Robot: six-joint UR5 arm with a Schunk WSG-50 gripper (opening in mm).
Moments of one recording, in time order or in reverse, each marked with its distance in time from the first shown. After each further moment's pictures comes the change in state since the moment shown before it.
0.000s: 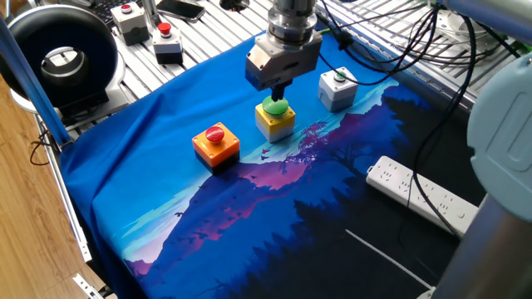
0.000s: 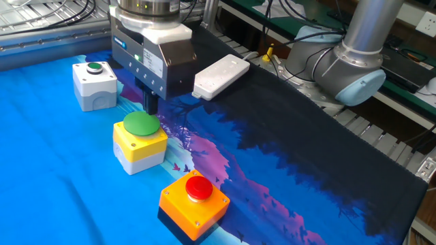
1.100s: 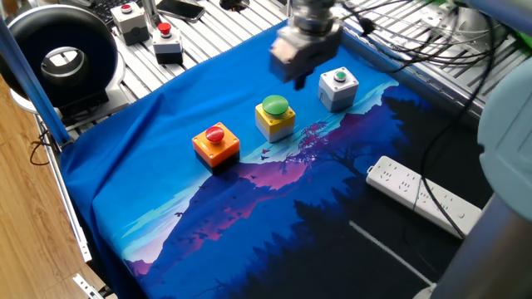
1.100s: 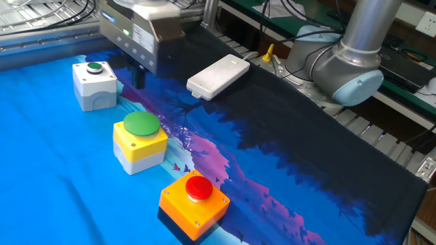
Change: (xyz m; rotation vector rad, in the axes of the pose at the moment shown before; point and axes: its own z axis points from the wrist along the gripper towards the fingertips) arm 0.003 -0.024 -0.027 0.085 0.007 -0.027
